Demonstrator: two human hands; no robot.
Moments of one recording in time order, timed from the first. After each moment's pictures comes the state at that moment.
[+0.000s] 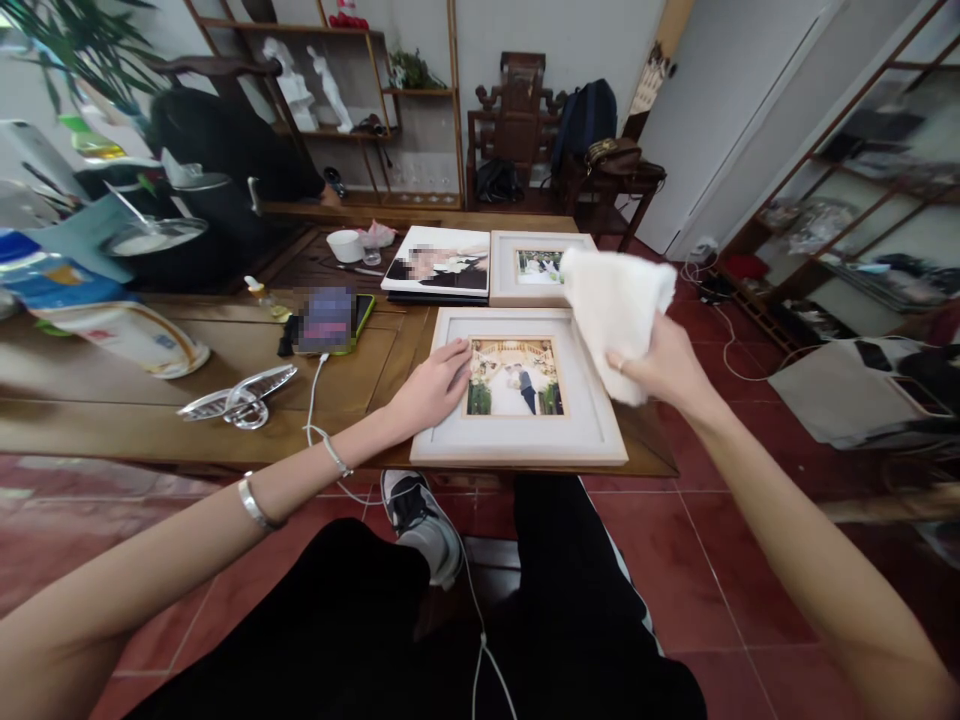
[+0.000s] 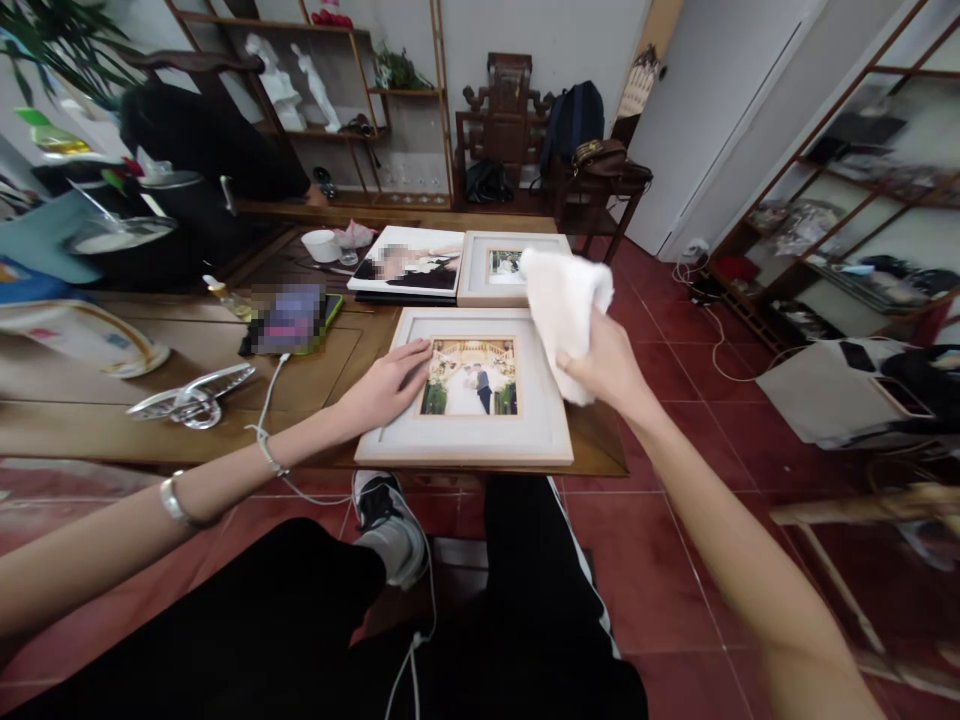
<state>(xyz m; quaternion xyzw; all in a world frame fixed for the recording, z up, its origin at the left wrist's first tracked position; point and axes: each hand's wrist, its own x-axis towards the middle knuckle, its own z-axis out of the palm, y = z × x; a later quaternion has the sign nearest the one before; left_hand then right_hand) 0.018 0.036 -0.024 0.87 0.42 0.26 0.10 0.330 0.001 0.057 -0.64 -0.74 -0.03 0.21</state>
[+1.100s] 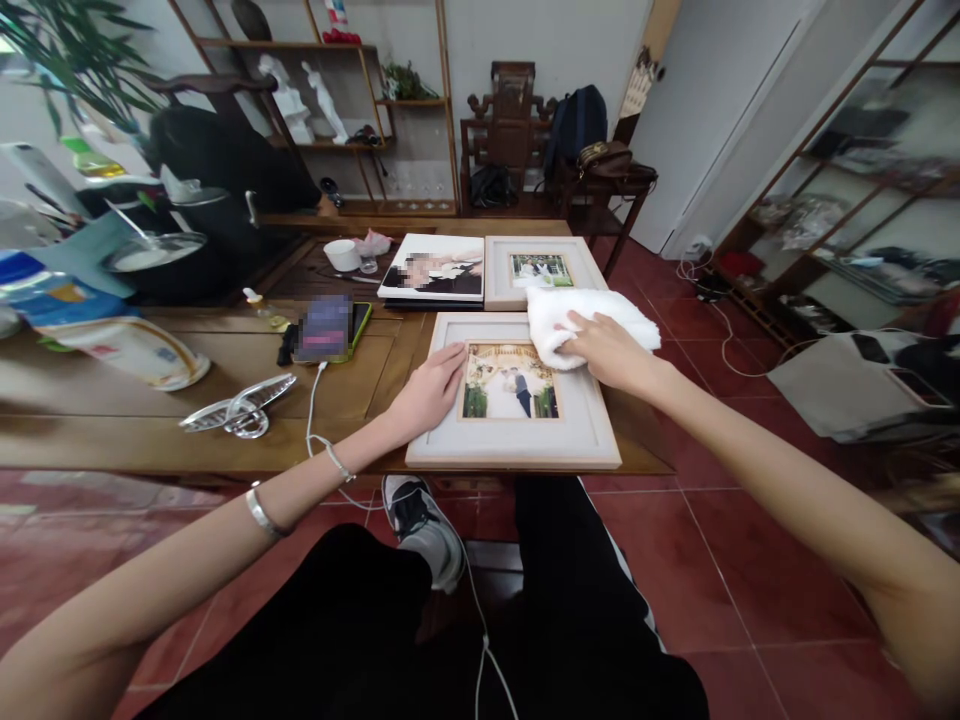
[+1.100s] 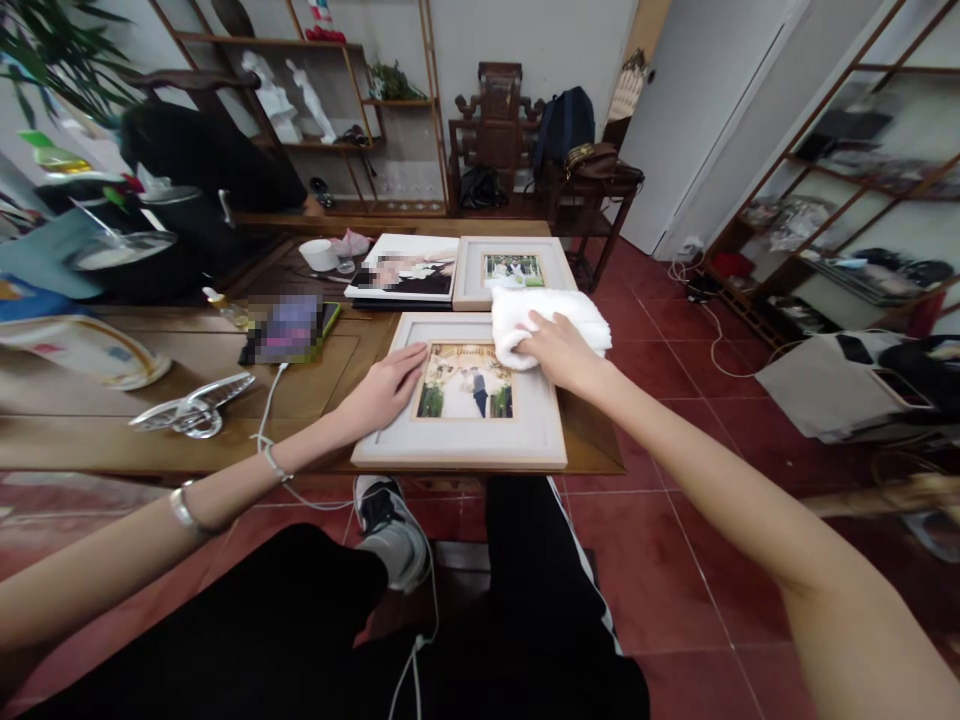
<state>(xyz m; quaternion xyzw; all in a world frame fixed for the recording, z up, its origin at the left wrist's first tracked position) 0.017 0.040 -0.029 0.85 0.43 0.28 0.12 0.313 0.039 0.055 -0.44 -0.88 -0.14 -0.09</state>
